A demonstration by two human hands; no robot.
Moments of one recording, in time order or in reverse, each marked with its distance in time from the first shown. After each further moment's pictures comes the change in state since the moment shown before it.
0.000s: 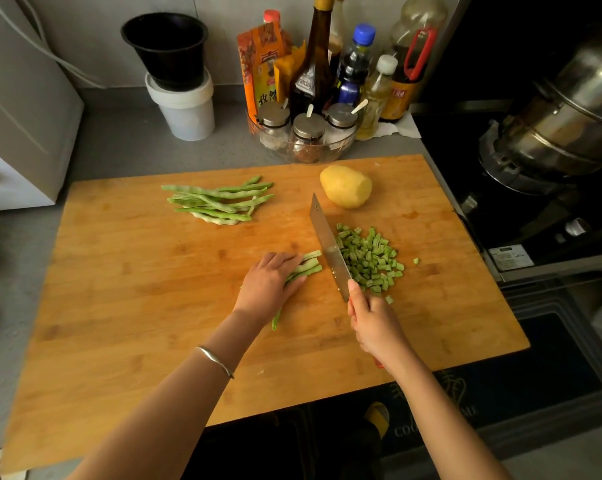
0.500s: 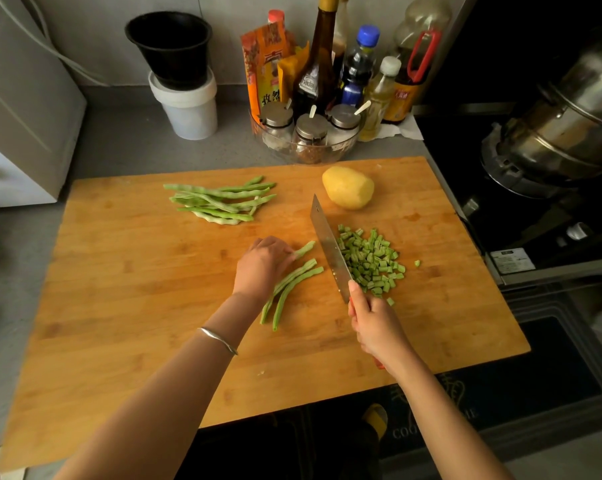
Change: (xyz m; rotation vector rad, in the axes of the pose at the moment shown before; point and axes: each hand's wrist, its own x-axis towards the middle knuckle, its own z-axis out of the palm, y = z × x) left_hand 0.021 -0.008 -0.012 -0.108 0.113 -0.155; right_hand 0.000 -0.002 -0.001 -0.012 -0.013 0.002
